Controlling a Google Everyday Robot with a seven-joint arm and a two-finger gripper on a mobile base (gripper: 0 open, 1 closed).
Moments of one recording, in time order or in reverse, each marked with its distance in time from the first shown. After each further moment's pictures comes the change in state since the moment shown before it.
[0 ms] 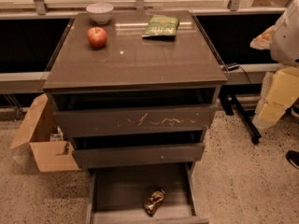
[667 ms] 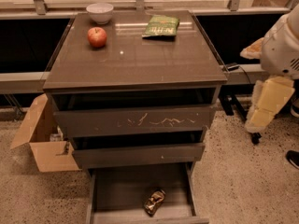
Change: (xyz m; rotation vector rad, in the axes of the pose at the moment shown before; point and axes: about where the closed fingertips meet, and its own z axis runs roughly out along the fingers) arm 0.000 -0.003 0.030 -0.036 -0.041 -0.023
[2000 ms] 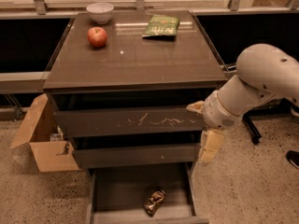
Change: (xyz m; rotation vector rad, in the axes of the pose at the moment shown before) arm -0.023 0.029 0.210 -0.246 -0.234 -0.152
